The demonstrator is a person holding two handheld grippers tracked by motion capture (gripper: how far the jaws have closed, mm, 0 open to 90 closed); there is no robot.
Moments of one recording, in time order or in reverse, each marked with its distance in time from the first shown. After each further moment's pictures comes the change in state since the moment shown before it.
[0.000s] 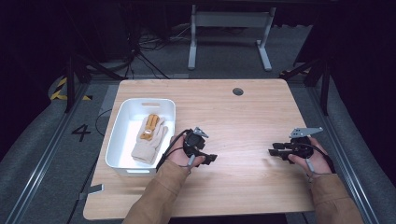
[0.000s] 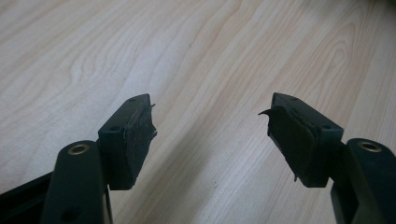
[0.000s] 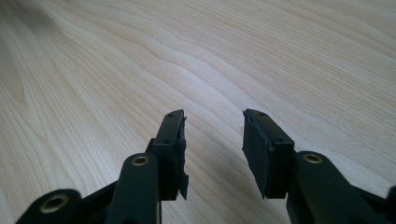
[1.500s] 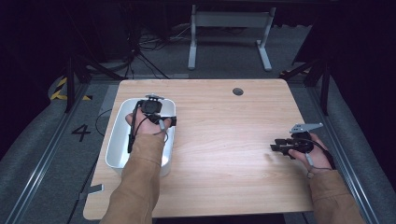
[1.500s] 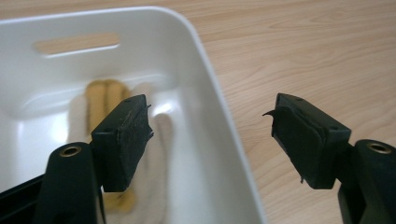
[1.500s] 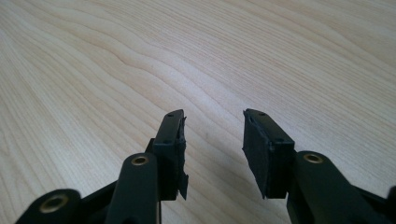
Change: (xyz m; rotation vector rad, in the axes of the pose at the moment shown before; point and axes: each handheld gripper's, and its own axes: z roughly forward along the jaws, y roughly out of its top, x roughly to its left) left arm 0.058 0.029 -0.115 -0.149 0.429 -0.395; right arm -0.013 0.007 0.000 0.016 -0.062 0.022
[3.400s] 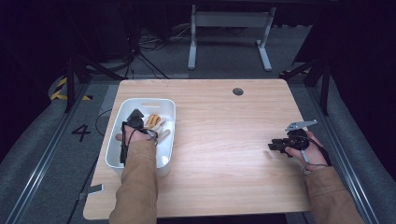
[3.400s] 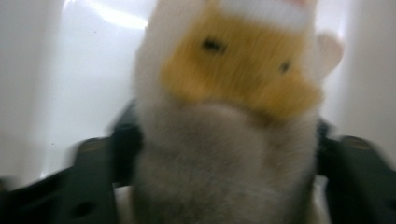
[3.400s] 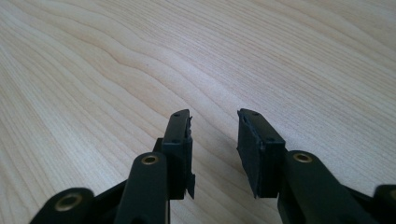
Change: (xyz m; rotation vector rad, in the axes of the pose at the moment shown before) left arm 0.070 -0.054 0.054 0.337 0.230 -0.398; right arm -0.003 0.008 0.013 0.050 0.015 0.014
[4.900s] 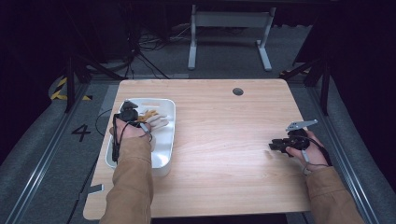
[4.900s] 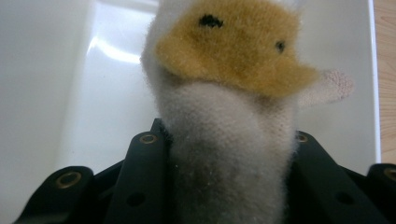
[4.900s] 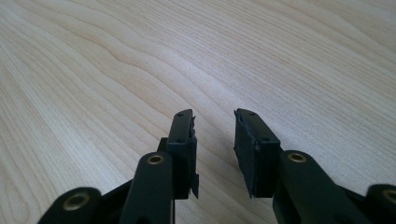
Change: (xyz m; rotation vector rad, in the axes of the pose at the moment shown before) left arm 0.002 0.003 -0.054 -0.161 -0.127 -0.019; right arm -0.001 0.000 -0.002 0.007 0.002 -0.014
